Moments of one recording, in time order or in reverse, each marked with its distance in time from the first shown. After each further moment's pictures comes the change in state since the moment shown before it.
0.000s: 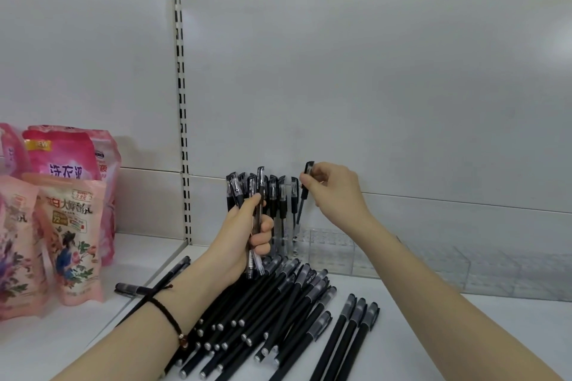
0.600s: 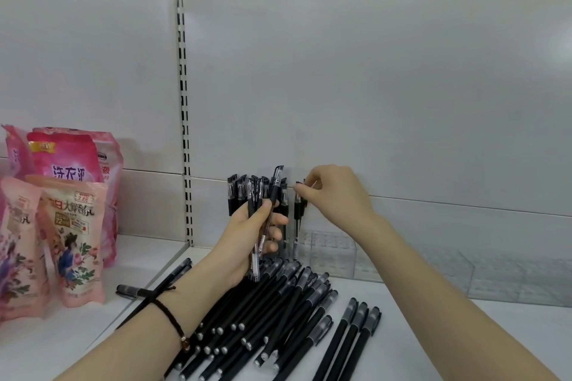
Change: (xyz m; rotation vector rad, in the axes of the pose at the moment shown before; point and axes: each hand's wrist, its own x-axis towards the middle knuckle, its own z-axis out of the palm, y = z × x) left_hand -0.002 -0.004 0.003 0.119 -0.010 0.125; right_hand 0.002 -0.011 -0.009 -0.354 -0.114 -0.067
